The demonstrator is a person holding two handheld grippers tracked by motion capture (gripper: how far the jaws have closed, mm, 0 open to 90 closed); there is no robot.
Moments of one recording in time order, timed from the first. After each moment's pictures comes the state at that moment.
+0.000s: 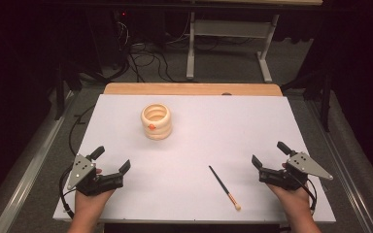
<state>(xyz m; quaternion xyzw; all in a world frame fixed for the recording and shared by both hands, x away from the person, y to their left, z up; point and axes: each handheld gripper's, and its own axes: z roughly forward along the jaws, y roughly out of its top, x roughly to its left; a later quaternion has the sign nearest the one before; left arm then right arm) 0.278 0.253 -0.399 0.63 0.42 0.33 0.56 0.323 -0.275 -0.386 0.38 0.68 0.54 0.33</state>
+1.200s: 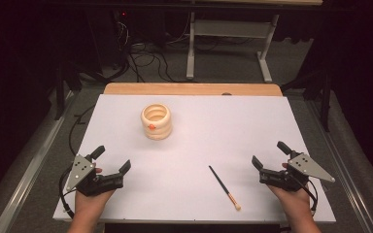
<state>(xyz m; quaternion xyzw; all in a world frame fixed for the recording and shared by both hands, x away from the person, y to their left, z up) 0.276 0.252 -0.397 0.63 0.41 0.33 0.57 0.320 -0.275 -0.384 0.37 0.67 0.55 0.33</state>
